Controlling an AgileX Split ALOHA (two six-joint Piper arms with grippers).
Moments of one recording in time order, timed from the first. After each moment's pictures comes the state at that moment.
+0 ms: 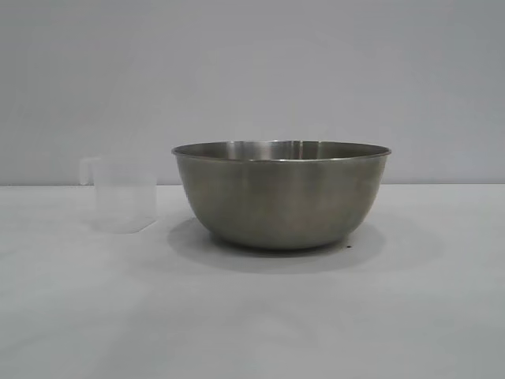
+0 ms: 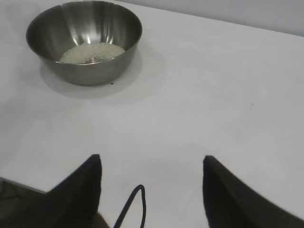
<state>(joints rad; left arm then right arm) -0.26 0.99 -0.77 -0.06 0.22 0.18 0.18 -0.02 -0.49 0.15 1.15 -0.20</state>
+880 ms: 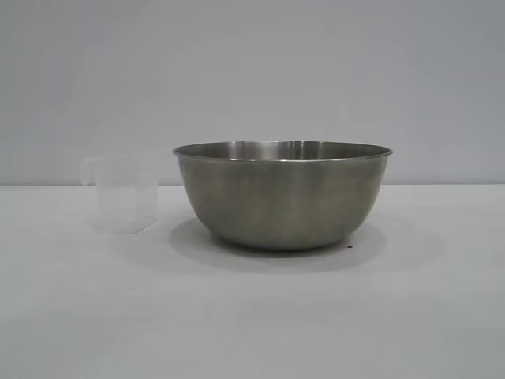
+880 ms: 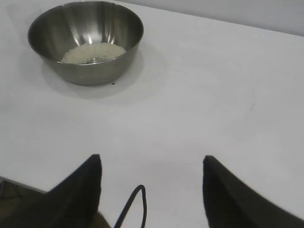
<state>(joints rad) -0.26 0.24 -0.67 0.20 0.91 -0.01 0.18 -0.02 -0.49 0.15 1.15 -0.20</state>
